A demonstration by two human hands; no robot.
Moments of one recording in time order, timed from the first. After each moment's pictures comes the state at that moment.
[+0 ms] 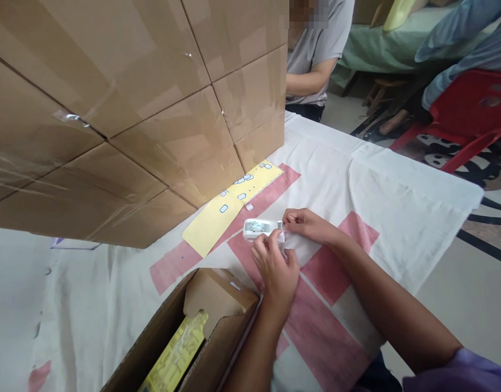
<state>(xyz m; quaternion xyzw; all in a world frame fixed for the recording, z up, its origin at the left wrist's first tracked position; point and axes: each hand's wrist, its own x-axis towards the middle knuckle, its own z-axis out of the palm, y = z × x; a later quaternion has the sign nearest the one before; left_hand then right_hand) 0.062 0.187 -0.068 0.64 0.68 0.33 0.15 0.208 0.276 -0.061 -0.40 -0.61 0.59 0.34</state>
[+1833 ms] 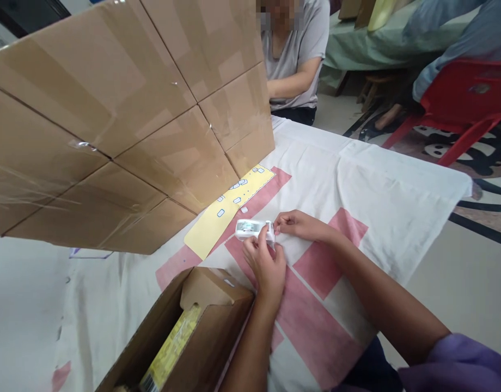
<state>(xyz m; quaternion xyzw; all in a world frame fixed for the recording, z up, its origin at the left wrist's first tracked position) 0.060 0.188 -0.074 0.63 0.68 0.34 0.12 0.216 0.270 -0.057 -0.37 -0.61 0.63 0.32</state>
